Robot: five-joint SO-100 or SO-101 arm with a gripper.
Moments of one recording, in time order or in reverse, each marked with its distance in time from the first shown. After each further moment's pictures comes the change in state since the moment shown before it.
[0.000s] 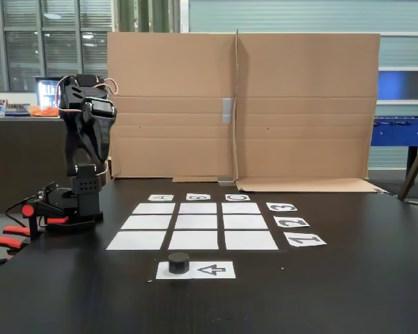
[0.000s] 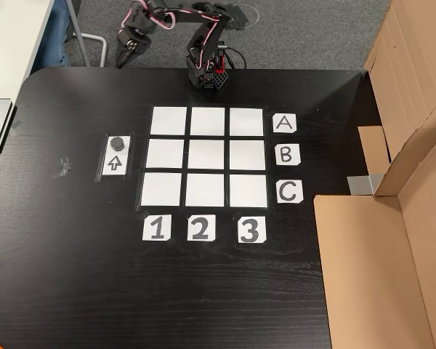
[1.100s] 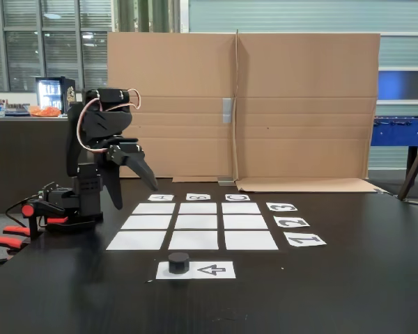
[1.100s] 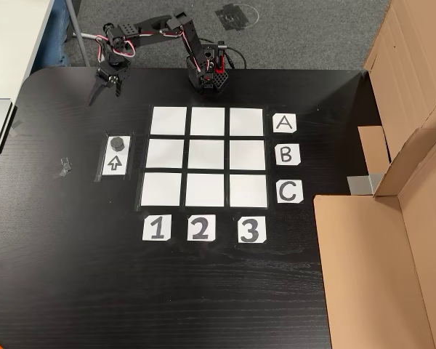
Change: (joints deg) arm -4.7 -44.6 -36.7 21.3 -5.5
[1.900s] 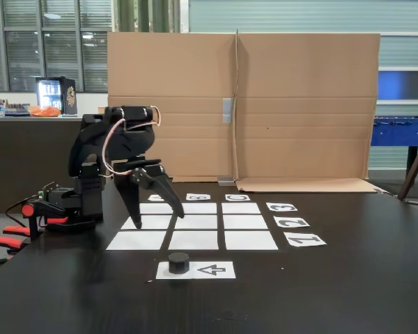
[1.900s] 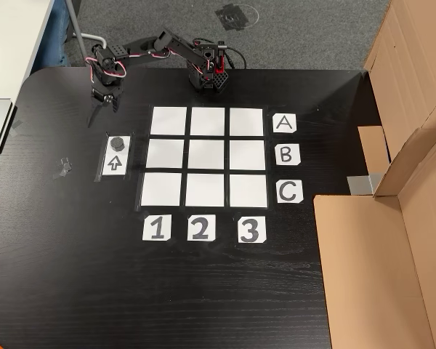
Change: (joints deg) arm -4.5 -25.2 -29.3 8.9 -0.9
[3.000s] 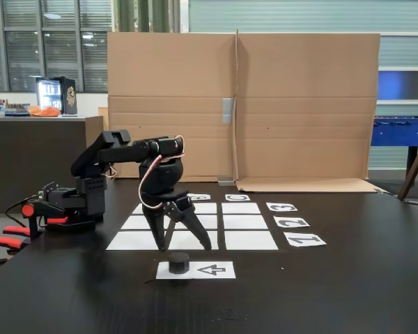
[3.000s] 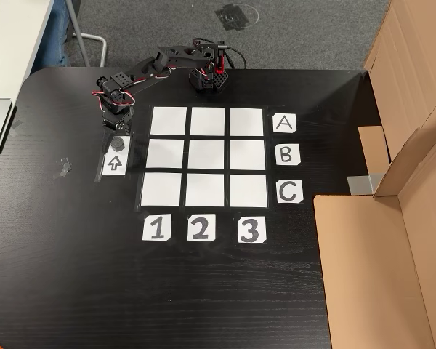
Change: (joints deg) arm -7.5 -18.7 -12.2 0.6 5.1
